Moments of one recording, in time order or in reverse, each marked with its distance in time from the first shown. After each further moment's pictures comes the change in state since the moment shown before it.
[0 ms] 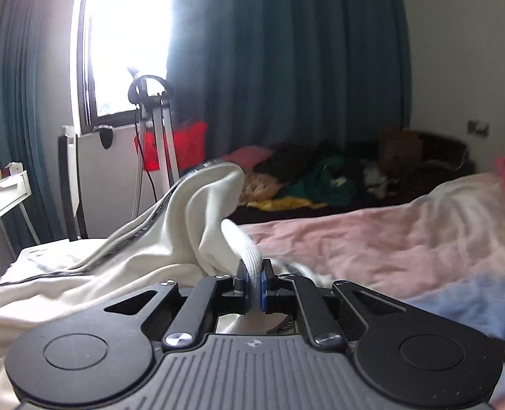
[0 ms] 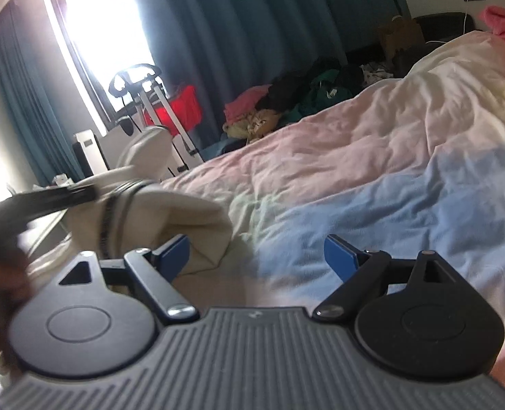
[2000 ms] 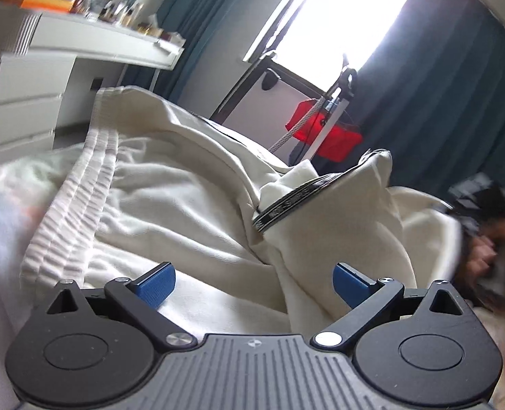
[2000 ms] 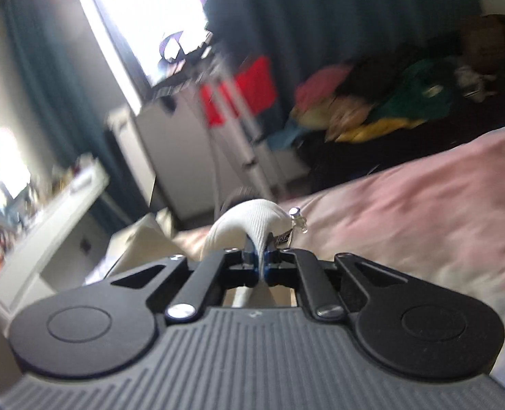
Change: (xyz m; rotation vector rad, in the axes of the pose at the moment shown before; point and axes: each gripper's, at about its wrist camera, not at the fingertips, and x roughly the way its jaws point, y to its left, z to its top) left arm -0.097 0.200 -0.133 -0.727 0.009 0.198; right arm 0.186 0.200 0.106 -0.040 0.063 0.070
